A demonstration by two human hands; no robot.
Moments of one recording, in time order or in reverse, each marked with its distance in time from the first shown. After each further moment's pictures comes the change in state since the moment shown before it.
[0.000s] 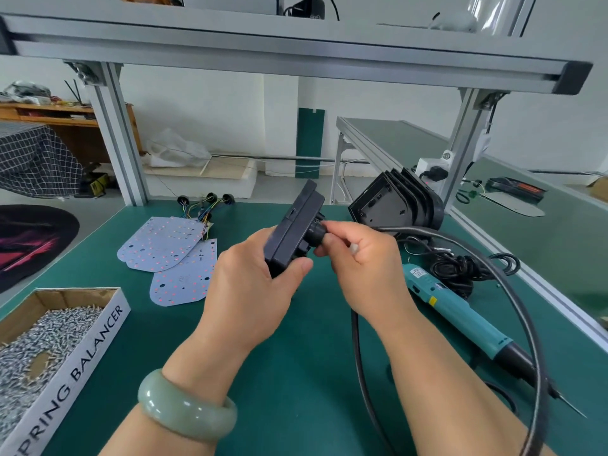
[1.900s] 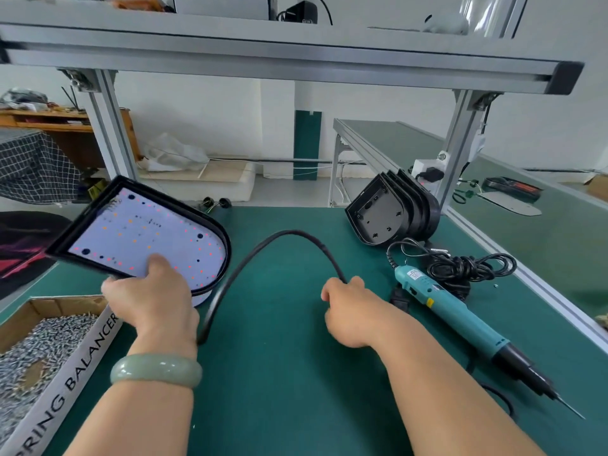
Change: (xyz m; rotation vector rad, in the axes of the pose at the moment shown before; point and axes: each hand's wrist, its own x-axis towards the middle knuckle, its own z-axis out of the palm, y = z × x) left_hand 0.031 -0.062 -0.024 -0.599 0.927 -0.701; right_hand -0.007 0.011 0.000 -0.822 -0.752 0.613
